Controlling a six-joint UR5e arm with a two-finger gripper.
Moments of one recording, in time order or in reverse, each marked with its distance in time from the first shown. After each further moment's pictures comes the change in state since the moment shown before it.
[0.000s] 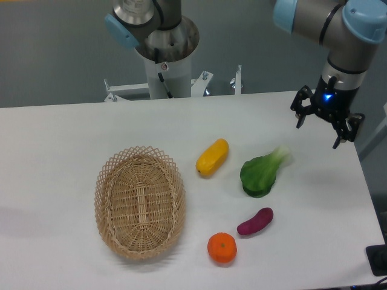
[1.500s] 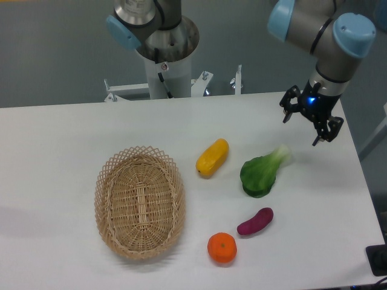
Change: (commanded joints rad) arm 0.038 0.005 -0.222 0.095 0.090 0.190
